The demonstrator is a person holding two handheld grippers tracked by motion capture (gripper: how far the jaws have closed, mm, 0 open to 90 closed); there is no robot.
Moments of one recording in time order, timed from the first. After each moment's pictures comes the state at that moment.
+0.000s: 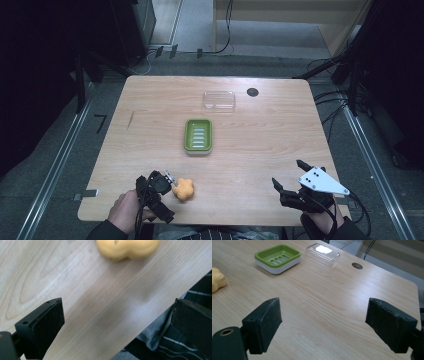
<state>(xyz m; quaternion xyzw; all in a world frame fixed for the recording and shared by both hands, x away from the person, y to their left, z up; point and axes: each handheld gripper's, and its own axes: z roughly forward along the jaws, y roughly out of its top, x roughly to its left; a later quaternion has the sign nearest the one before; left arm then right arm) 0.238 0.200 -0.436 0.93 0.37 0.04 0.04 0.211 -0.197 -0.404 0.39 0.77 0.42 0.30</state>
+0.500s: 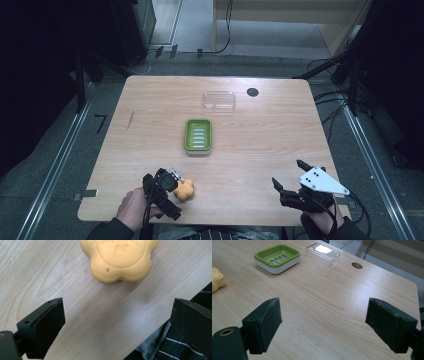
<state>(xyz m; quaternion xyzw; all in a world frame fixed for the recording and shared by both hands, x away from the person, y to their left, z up) 0.245 0.185 -0.438 0.92 0.38 0.04 0.06 0.211 -0.197 -0.404 0.39 0.77 0.42 0.30</state>
